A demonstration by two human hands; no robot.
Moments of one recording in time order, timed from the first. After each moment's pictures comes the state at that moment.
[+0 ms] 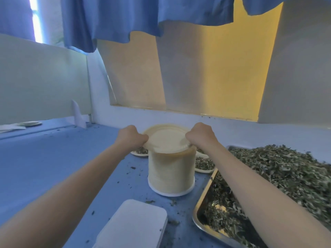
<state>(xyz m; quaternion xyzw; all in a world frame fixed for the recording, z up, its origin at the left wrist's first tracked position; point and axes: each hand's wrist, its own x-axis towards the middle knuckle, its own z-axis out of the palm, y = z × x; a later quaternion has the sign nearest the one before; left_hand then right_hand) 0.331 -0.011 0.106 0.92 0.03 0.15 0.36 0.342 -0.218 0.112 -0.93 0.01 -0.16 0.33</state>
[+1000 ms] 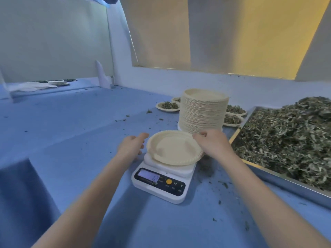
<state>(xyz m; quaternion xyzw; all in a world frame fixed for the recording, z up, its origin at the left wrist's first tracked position) 0.235 0.075 -0.063 0.80 0.15 0.08 0.58 0.252 -0.157 -0.038 -0.94 -0.01 -0.11 0.31</state>
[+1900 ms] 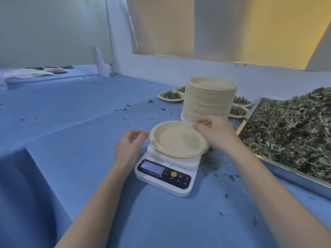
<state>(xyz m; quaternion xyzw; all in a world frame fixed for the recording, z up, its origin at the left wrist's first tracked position) 0.206 0.077 -0.089 0.76 0.08 0.18 0.62 0.233 -0.148 -0.023 -0.94 -0.05 -0.11 0.33</state>
